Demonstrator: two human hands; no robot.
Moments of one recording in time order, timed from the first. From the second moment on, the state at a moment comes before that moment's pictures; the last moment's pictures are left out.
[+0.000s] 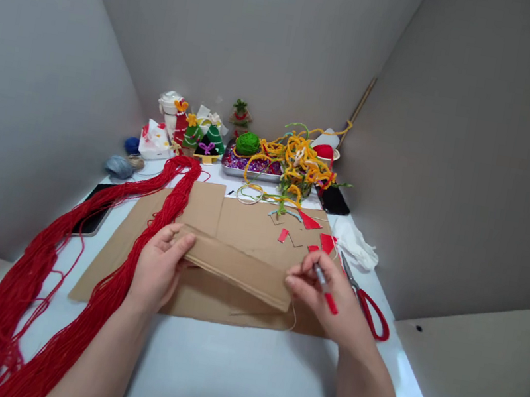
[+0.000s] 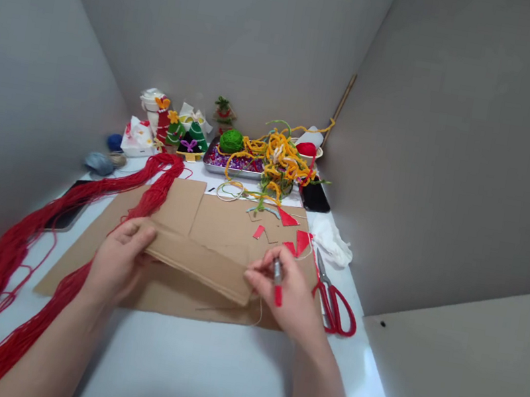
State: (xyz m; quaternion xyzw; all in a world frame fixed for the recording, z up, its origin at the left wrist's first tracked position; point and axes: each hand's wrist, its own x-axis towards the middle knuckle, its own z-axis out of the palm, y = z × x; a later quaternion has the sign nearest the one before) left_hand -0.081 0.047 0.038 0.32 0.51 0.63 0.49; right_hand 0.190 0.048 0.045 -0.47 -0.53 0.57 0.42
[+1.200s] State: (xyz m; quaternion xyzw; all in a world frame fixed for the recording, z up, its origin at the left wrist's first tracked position) left_hand -0.072 0.023 0.032 0.33 0.69 0.44 0.47; right_hand 0.196 0.082 0.045 -0.51 -0.80 0.23 0.24
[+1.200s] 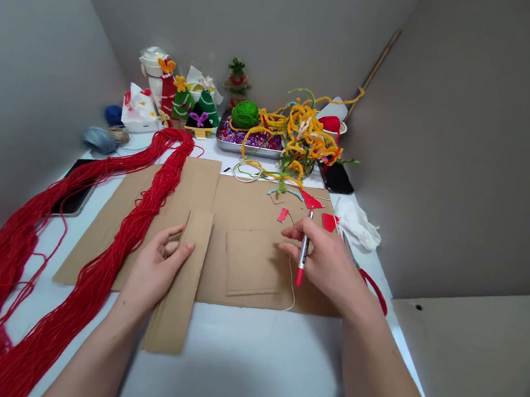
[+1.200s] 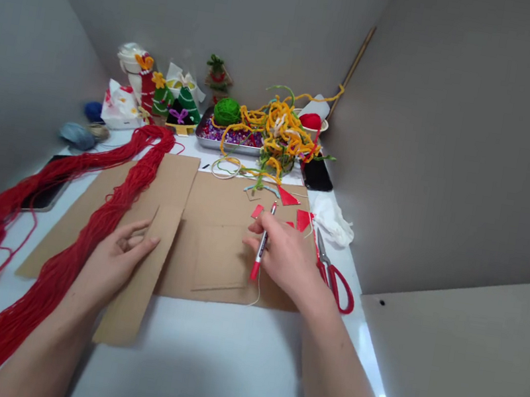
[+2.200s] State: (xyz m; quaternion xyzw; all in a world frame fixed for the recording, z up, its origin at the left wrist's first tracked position) left_hand -0.070 0.021 0.021 0.35 0.69 0.42 0.48; right_hand 0.178 0.083 0.019 -0.43 -0.84 0.22 0.24
